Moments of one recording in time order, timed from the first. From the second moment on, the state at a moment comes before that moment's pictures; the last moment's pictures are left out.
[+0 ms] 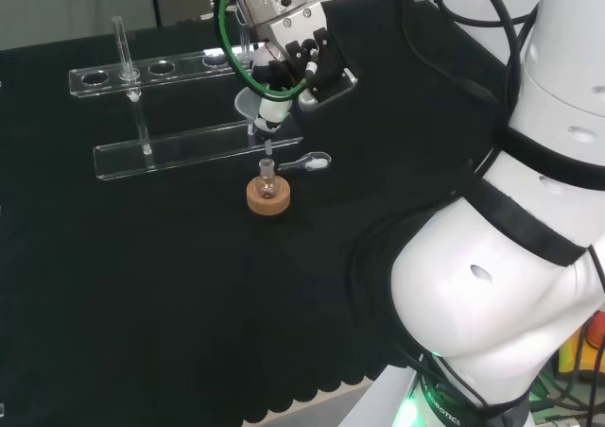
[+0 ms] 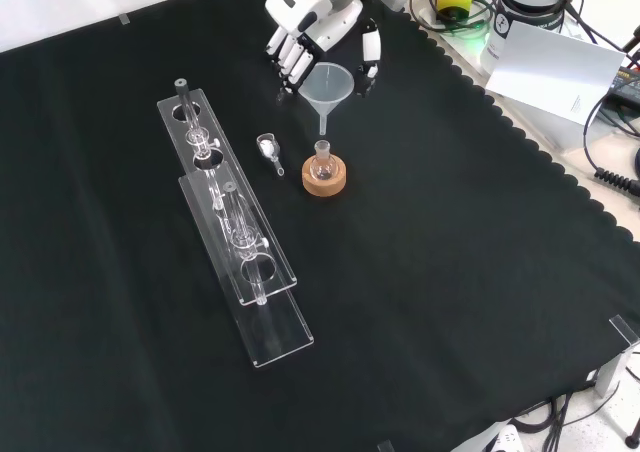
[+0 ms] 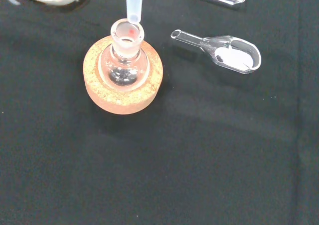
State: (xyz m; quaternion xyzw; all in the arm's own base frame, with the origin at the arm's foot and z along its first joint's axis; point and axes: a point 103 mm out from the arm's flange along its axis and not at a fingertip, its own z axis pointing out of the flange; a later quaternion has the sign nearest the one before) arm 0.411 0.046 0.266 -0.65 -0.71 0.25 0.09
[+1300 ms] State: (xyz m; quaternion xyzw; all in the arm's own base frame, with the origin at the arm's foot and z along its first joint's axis) arm 0.418 0.061 0.252 -0.64 -0.71 0.27 0.10
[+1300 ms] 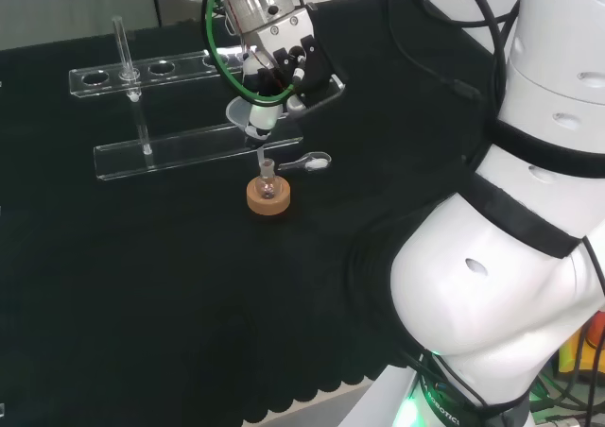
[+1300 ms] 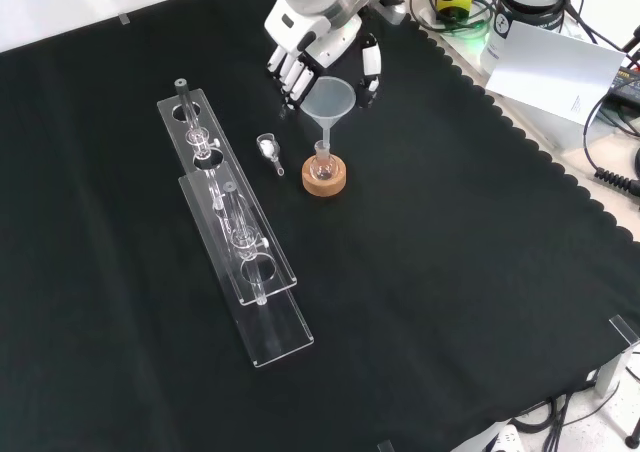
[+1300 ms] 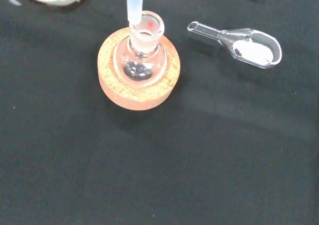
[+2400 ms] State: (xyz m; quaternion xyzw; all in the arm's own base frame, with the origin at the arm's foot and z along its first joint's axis) arm 0.419 0.053 0.237 -0.64 -0.72 0.27 0.10
